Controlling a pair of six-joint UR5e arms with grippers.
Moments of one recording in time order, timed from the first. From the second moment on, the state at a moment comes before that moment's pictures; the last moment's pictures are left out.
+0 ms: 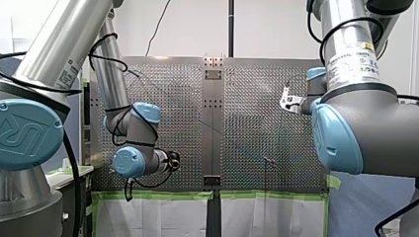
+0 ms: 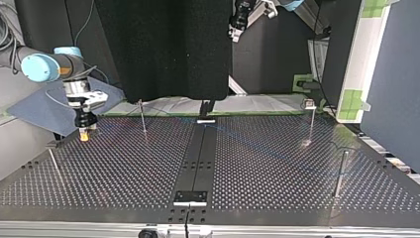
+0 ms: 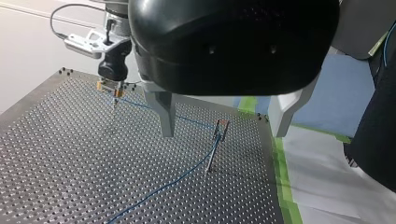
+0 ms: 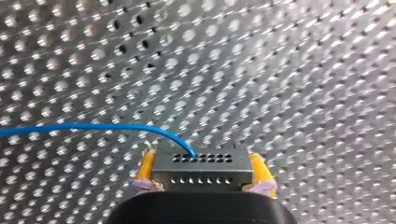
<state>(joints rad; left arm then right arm) -0.74 -1.96 -2.50 -2.01 -2.01 -1.77 1.67 -1.09 1.62 -0.61 1.19 1.81</state>
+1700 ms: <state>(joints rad) -0.72 -1.96 -2.49 -2.02 -2.01 -1.77 1.63 -1.18 1.55 -0.34 1.41 1.68</state>
